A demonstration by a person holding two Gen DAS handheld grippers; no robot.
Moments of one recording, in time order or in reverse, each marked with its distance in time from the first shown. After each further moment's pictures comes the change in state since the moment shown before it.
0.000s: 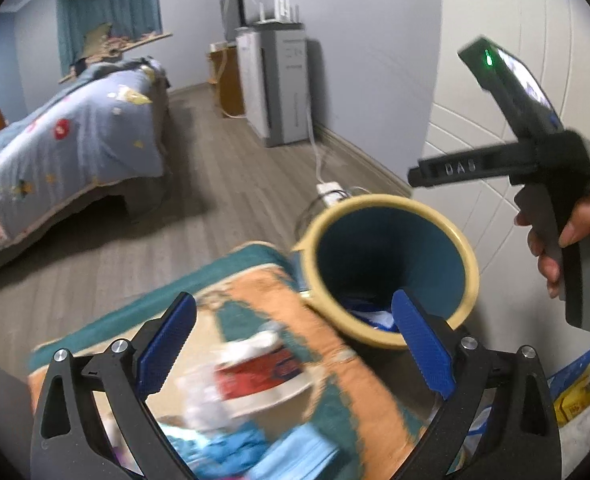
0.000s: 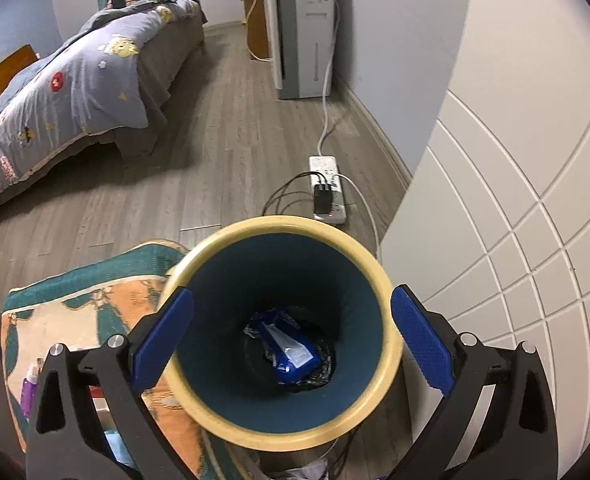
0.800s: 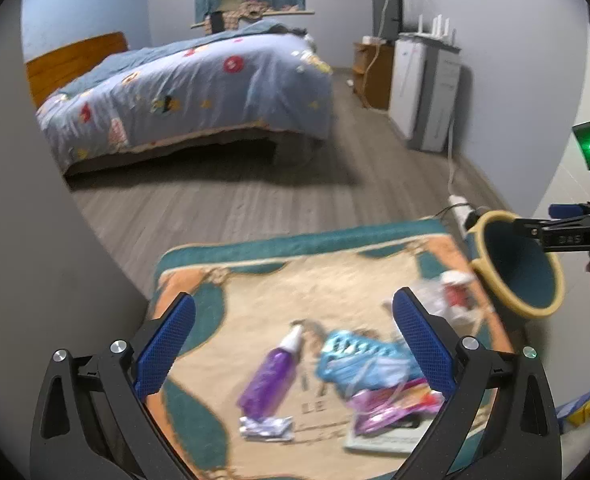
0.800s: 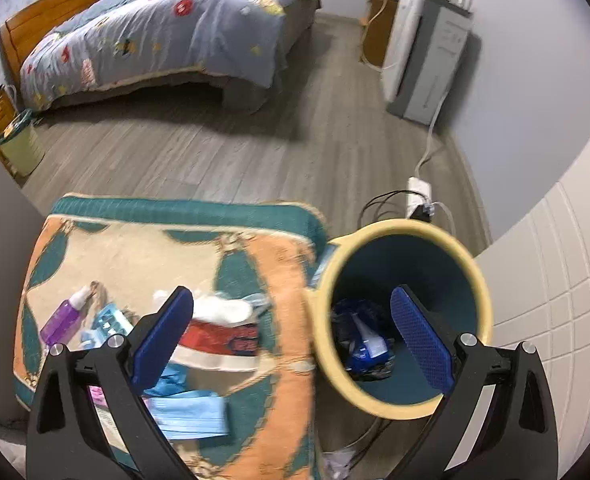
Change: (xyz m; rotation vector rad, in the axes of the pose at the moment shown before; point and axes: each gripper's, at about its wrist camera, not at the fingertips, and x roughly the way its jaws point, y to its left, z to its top) left arm -0.110 0.179 -0.094 -0.332 0.058 0.320; right arm -0.037 0.176 -0.048 -0.357 0.049 0.128
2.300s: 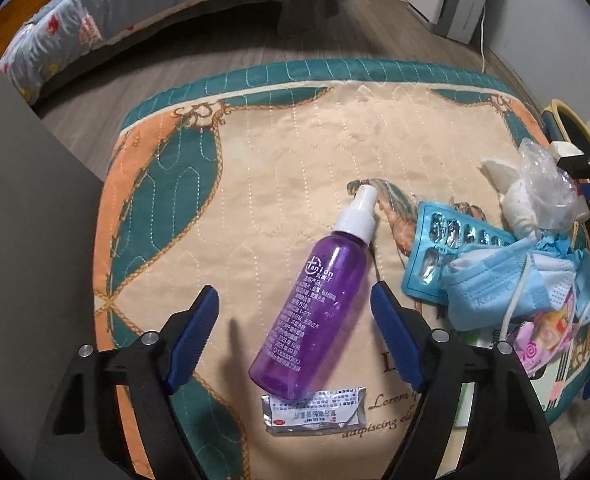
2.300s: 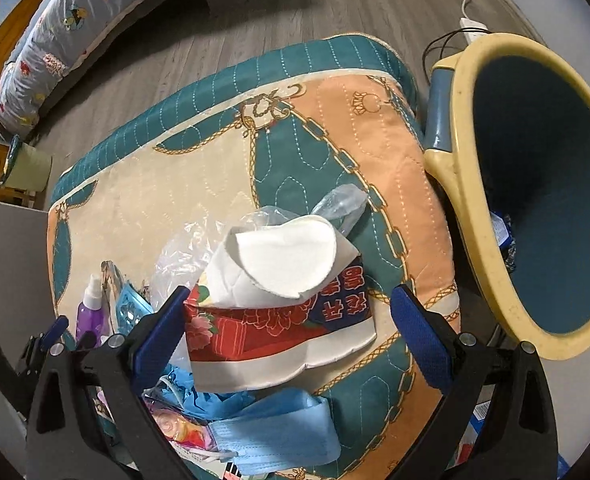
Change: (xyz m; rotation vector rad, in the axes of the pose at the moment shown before) left arm 0.143 0.037 -0.084 0.027 0.406 -0.024; right arm 0.128 0.014 -0.040 0.297 0.401 0.234
